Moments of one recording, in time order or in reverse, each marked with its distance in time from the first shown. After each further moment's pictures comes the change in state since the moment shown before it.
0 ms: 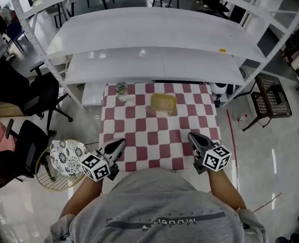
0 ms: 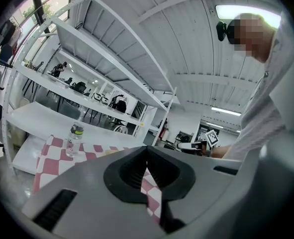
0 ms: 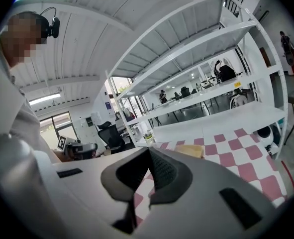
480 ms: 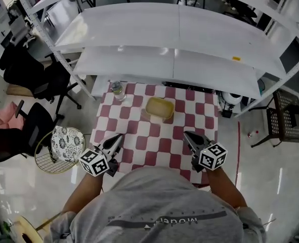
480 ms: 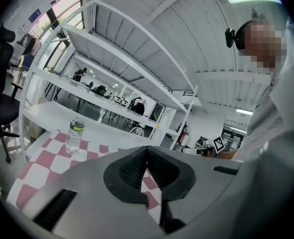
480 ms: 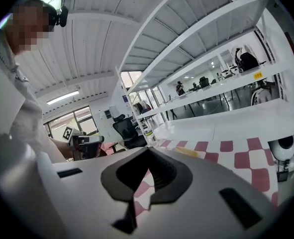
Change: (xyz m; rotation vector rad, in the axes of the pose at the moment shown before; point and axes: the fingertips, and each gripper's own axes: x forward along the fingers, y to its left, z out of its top) left arm 0.091 -0.006 0.002 -0.073 -0.038 0.240; right arm 0.031 -0.094 0.028 -0.077 0.113 0.231
